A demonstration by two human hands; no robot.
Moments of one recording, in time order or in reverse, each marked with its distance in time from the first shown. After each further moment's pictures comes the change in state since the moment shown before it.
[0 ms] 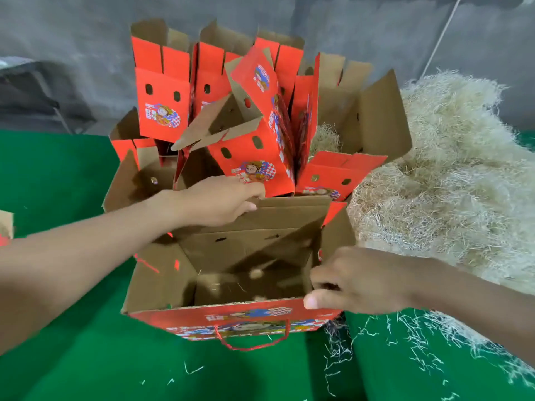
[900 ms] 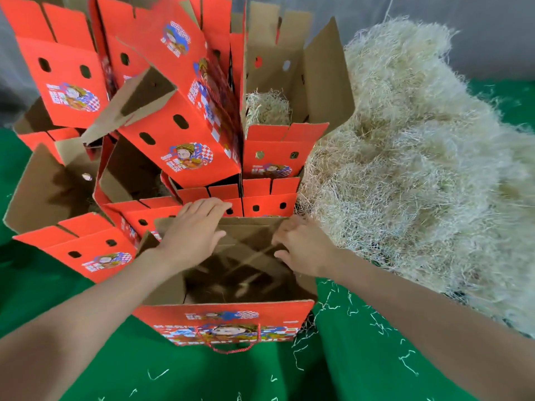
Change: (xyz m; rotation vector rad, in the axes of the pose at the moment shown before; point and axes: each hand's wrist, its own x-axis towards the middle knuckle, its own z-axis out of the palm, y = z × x) left_hand 0.032 0.044 0.110 -0.007 0.100 -0.112; right_hand 0.042 0.100 0.094 -0.093 0.331 0.331
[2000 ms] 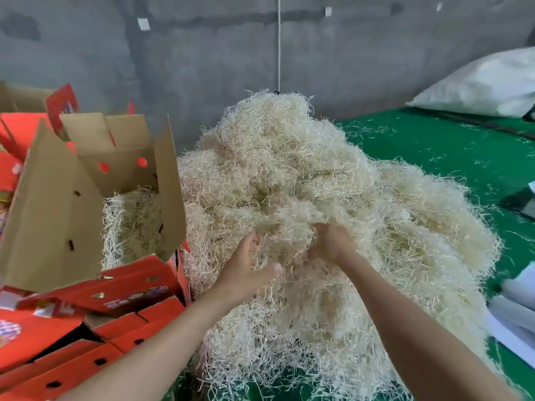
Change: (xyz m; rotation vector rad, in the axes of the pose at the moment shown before) left_hand 0.242 0.224 0.017 -1.009 -0.255 -0.062; right_hand -0.041 0.325 -0.025 0.330 0.145 0.928
